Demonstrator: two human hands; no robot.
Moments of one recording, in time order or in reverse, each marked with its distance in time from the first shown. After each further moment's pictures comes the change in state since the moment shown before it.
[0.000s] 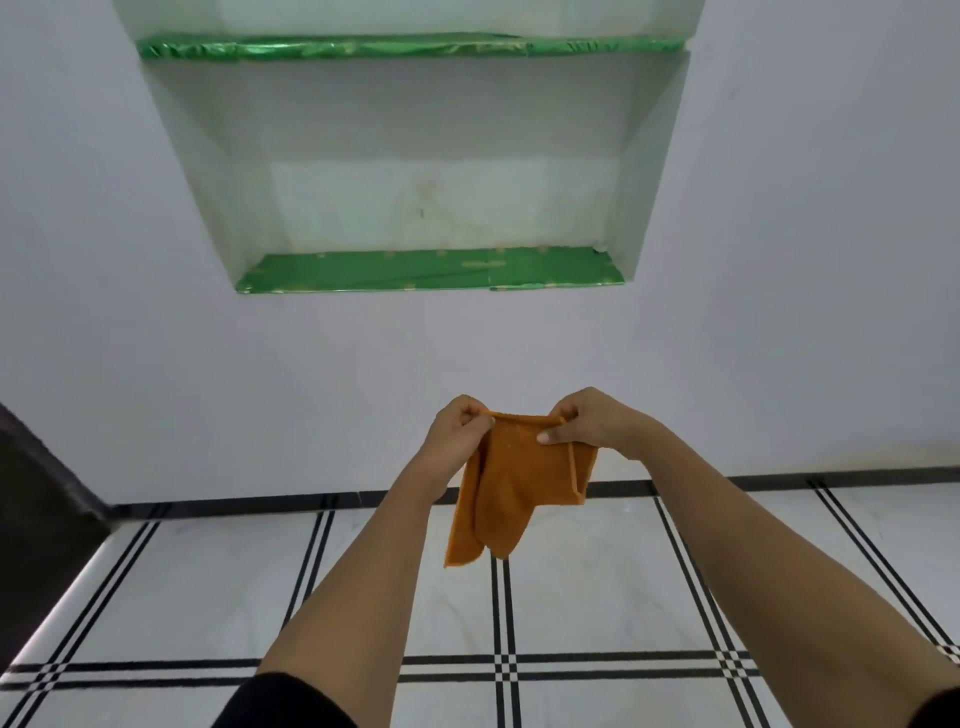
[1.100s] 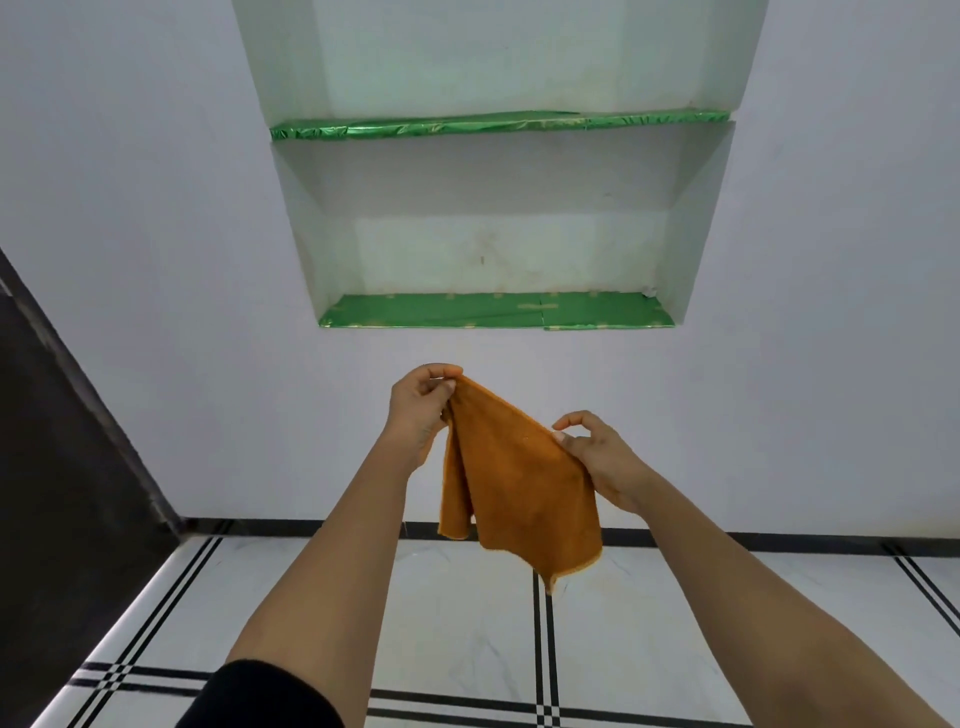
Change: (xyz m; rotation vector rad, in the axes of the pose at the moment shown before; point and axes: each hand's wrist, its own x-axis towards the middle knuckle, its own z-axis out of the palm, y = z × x) left_hand -0.038 0.043 -0.101 -0.369 0.337 0.067; right_hand -0.017 -0.041 0.065 0.479 0.175 -0.093
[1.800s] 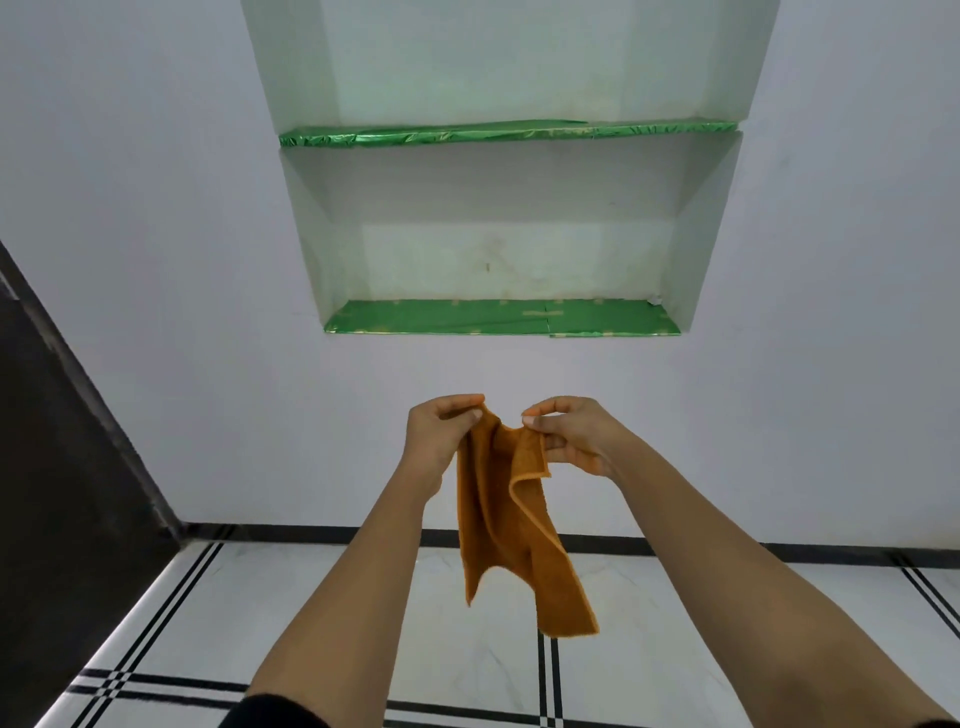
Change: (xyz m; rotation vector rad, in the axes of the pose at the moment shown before) left_hand -0.002 -0.022 0.001 0.094 0.014 0.003; right_hand 0.013 -0.055 0.016 0.289 -0.130 0.130
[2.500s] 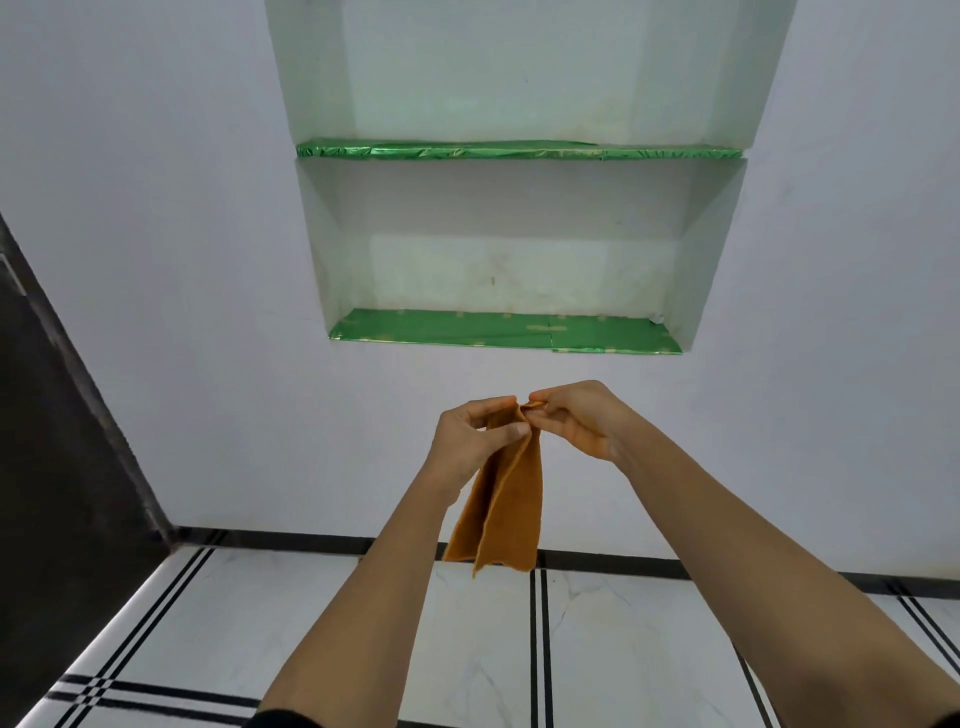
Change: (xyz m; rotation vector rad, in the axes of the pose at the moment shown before) left_hand -0.015 0.011 0.009 -0.042 -0.206 0.067; right_hand -0.003 -0.035 0.010 0.204 0.055 -0.003
